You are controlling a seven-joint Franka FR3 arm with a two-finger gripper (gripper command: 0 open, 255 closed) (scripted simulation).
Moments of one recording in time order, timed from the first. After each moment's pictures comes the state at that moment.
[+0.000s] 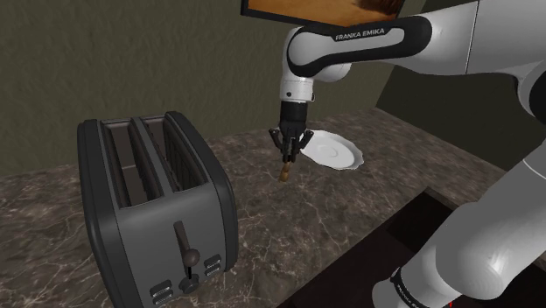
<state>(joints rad) 0.04 -0.05 0.12 -2.01 0.22 1.65 0.54</state>
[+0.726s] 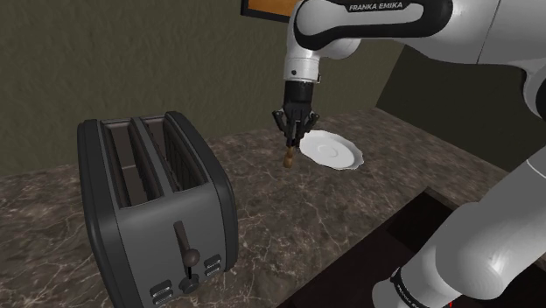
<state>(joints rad) 0.03 -0.07 0.12 -1.90 0.22 1.52 0.57</state>
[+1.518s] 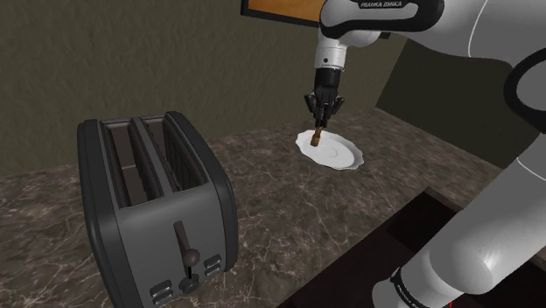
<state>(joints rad) -0.09 -0.01 -0.02 -1.76 0.13 1.40 0.33</state>
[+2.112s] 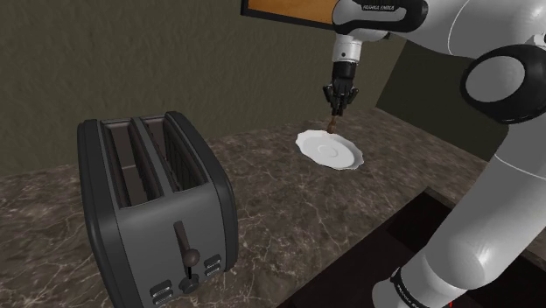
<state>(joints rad) -0.20 0.14 -0.11 -1.54 0.07 1.30 0.14</state>
